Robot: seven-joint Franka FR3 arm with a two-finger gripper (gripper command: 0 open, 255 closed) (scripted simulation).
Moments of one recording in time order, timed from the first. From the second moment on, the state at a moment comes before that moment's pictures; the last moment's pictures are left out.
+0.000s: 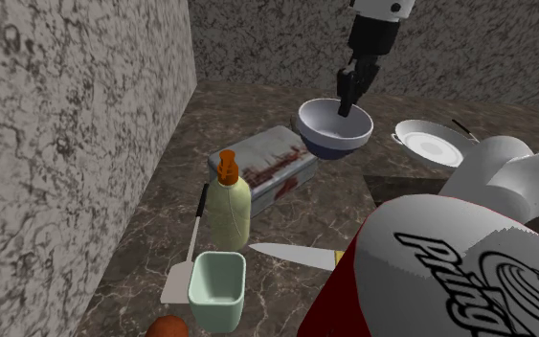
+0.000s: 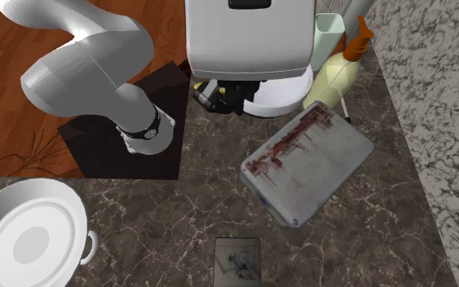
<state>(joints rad) 0.11 -0.79 0.18 -2.43 0.22 1.64 0.16</state>
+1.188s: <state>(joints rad) 0.07 -0.33 0.23 -2.13 0.16 1.79 0.18</state>
